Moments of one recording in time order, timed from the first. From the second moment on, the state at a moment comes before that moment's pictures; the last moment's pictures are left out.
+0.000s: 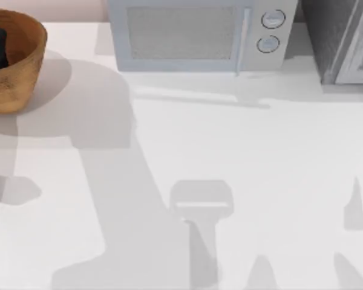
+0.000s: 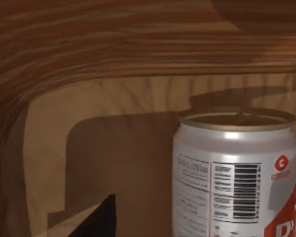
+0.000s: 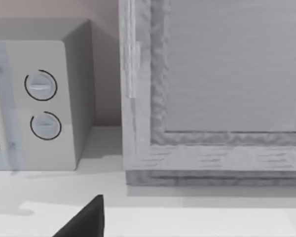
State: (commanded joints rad) left arm 0.22 2.65 2.46 -1.25 0.29 0.21; right arm 0.00 0.00 0.00 0.00 0.00 0.00
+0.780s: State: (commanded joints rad) left arm 0.21 2.65 2.42 -1.20 0.29 0.20; right arm 0.00 0.00 0.00 0.00 0.00 0.00
